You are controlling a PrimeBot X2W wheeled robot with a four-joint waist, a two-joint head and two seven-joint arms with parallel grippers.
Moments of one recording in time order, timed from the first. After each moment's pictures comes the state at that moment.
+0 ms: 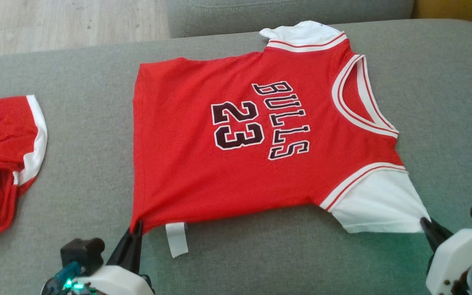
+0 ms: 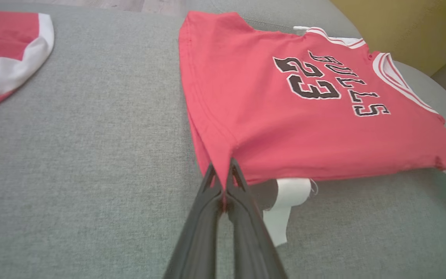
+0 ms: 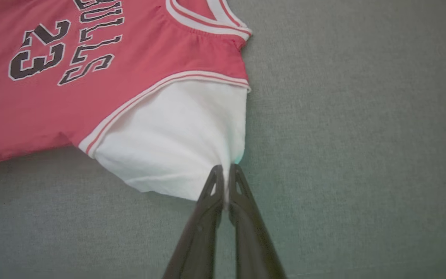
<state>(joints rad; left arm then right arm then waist) 0.09 0.42 -0.49 -0.13 -0.66 0.31 0.14 0.21 -0.04 -0.18 -0.34 0.23 0.12 0.83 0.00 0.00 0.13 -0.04</state>
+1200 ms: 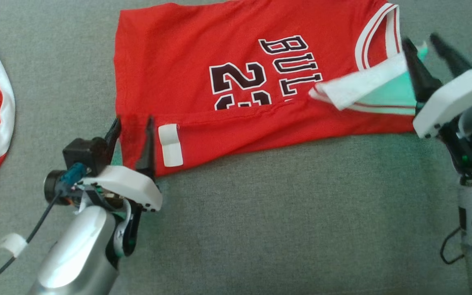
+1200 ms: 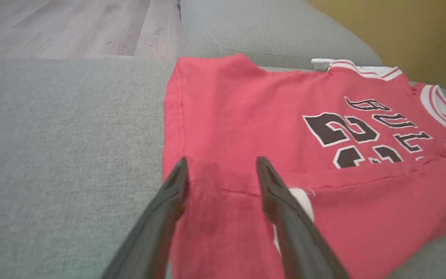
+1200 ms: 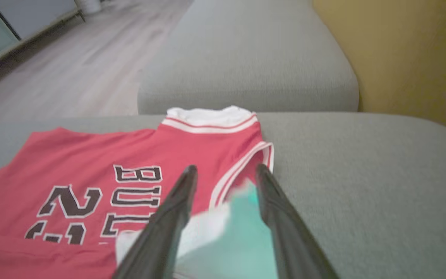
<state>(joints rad) -0.39 0.31 -0.52 0.20 -0.60 0.20 0.04 -0.48 -0.20 0.02 0.05 0.32 0.12 0.50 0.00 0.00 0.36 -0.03</state>
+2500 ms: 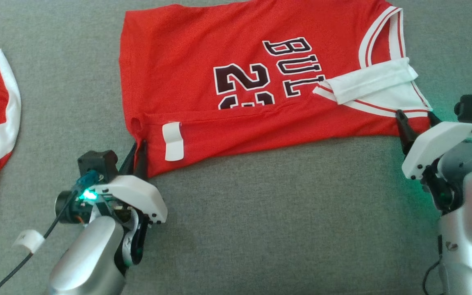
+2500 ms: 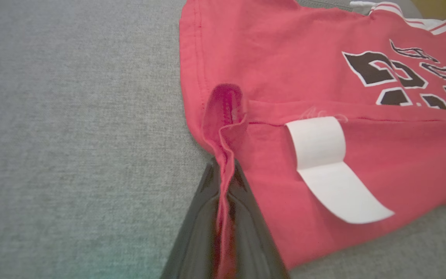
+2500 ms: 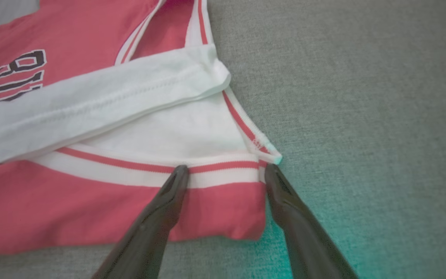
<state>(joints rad) -0.37 0.27 -0.55 0.33 -0.64 0.21 0.10 -0.41 -0.07 -0.17 0.36 0.14 0.12 0.47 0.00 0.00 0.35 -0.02</state>
